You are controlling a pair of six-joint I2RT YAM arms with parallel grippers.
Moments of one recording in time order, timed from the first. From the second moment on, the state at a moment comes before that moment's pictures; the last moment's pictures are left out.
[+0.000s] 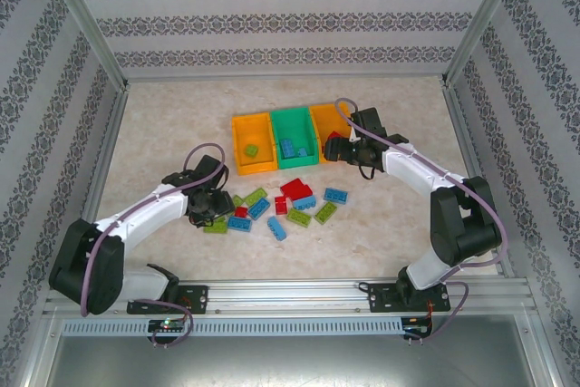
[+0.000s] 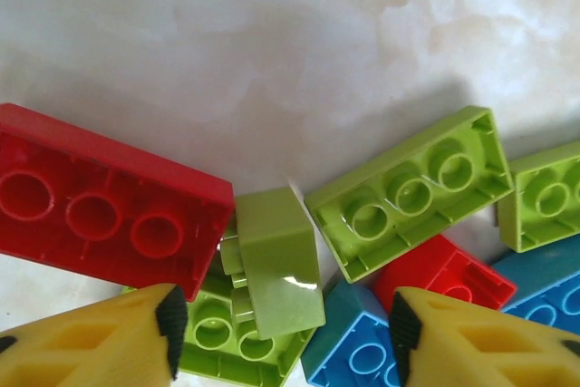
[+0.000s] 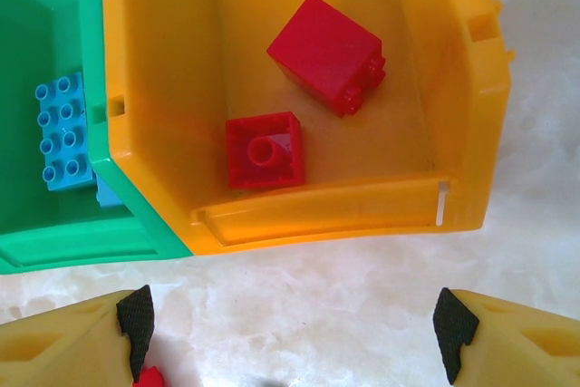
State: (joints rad) left arm -0.41 1.32 0.73 -0.73 0.01 -0.89; right arm 0.31 1.60 1.04 -0.41 -0.10 0.41
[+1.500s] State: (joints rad) left arm -0.42 1.43 1.06 -0.81 -0.05 -0.78; right arm 0.26 1.51 0.90 -0.40 -0.15 0.37
